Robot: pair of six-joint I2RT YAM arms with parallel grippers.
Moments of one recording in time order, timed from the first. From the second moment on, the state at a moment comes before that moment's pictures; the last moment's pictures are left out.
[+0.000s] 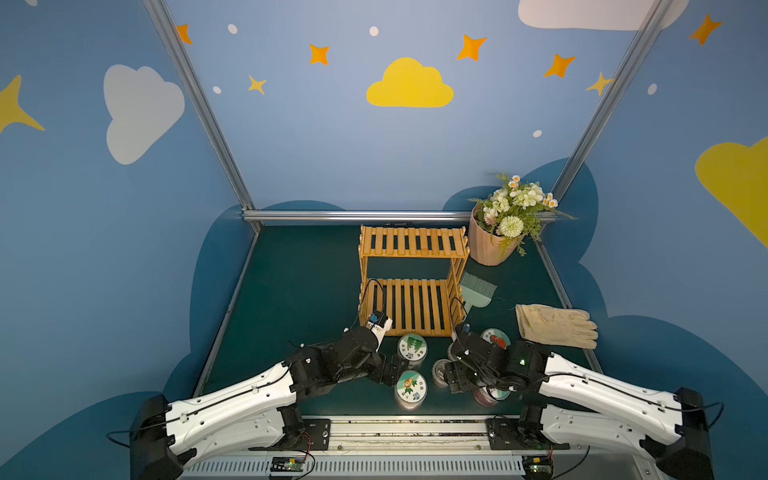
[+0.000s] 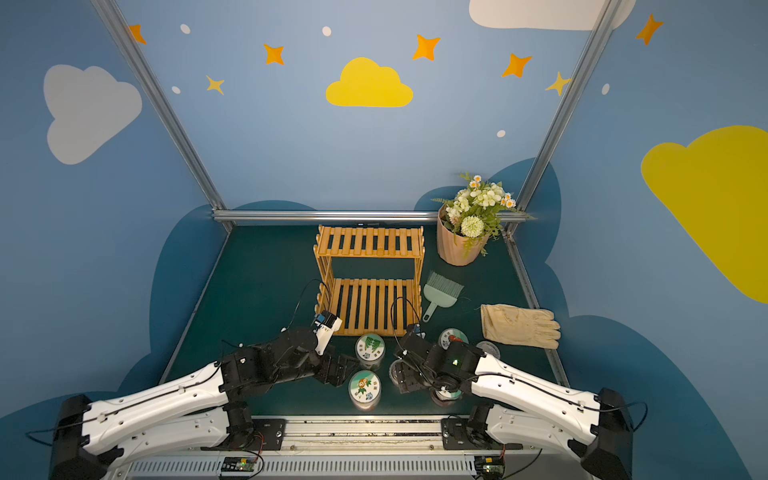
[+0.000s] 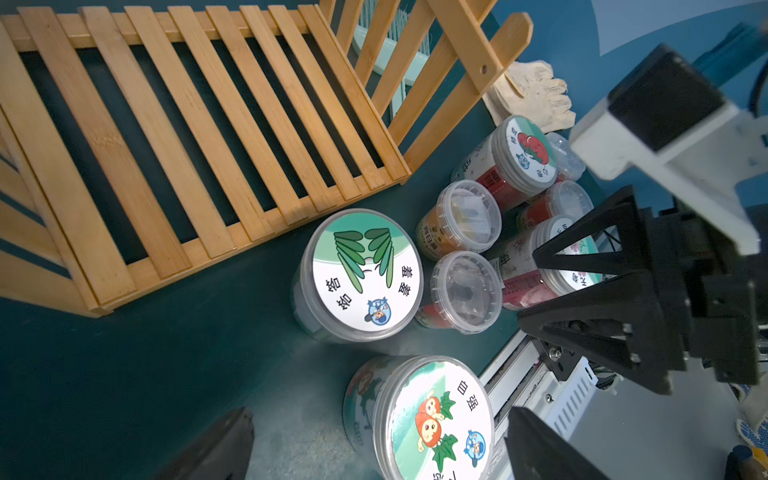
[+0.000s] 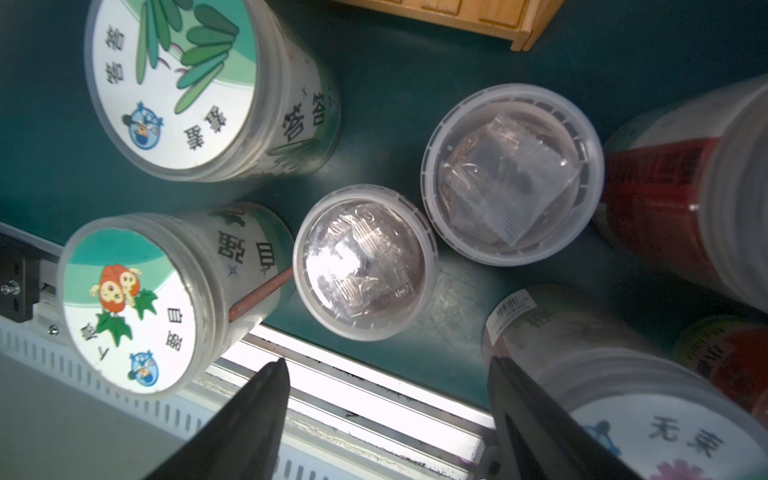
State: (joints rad) left arm -1.06 0.94 0.68 -0.46 -0.04 -0.60; right arm 1.13 0.99 0.76 -0.96 0.11 0.83
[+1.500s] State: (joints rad) left arm -1.05 0.94 0.66 -0.43 -0.06 -0.57; right arm 1.12 1.21 0.75 -0.82 0.09 0.88
